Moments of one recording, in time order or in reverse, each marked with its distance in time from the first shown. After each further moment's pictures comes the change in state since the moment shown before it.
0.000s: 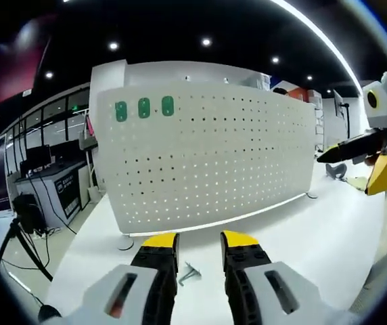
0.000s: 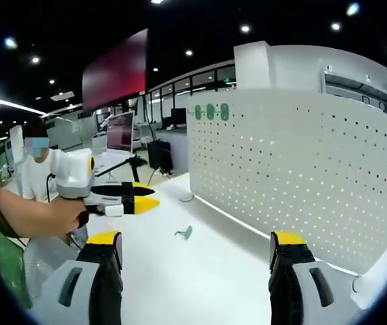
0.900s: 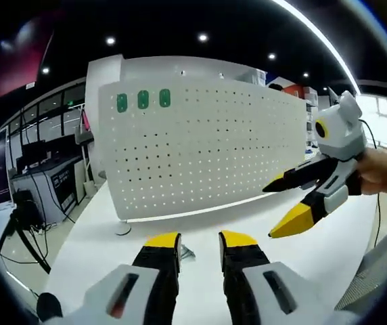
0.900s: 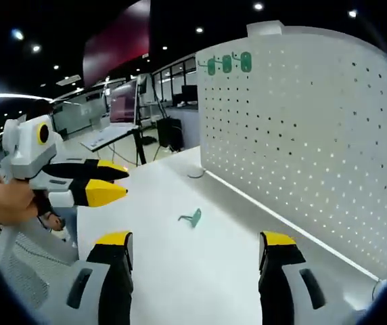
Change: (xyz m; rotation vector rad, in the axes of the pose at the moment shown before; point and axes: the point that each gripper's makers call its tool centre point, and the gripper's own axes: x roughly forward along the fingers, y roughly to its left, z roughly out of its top) left arm -0.023 -0.006 -0.021 -0.003 0.038 -0.039; right arm 0.094 0.013 -0.053 -0.022 0.132 0.079
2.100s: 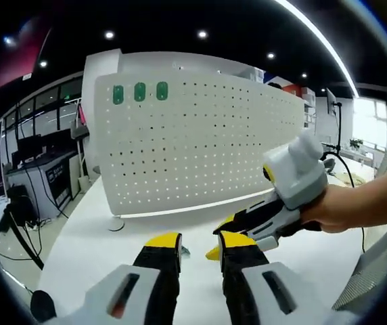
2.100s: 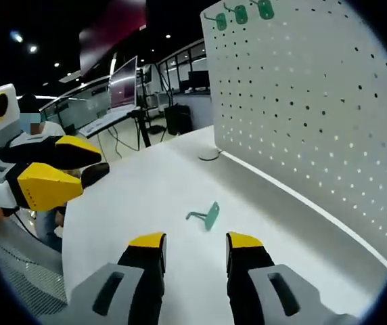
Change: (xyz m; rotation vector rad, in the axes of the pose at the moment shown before) left arm 0.006 -0.004 -0.008 -0.022 0.021 -0.036; right arm 0.091 0.020 -0.031 0.016 0.073 0.082
